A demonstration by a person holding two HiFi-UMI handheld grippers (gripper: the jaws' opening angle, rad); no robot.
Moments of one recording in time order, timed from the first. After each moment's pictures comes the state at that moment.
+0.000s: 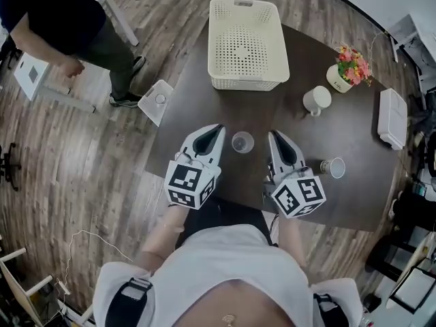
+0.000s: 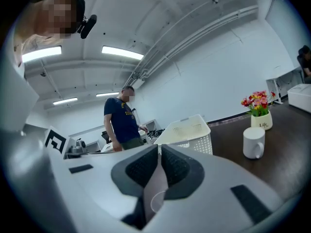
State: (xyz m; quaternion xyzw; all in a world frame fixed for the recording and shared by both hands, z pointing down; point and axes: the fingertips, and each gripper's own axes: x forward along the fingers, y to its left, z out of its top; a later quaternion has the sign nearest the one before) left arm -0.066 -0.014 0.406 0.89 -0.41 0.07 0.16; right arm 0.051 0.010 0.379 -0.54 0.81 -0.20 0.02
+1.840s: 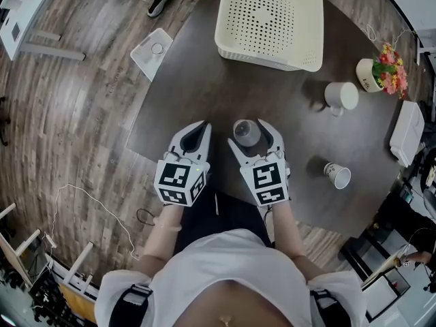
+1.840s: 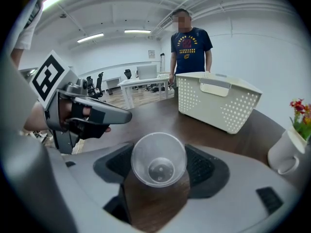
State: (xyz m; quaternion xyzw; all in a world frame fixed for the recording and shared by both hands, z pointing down) left arm -0.094 0.003 0.530 0.81 -0.49 0.12 0.30; right arm -0.011 0.012 0.539 -0.37 0.85 -0.17 -0.33
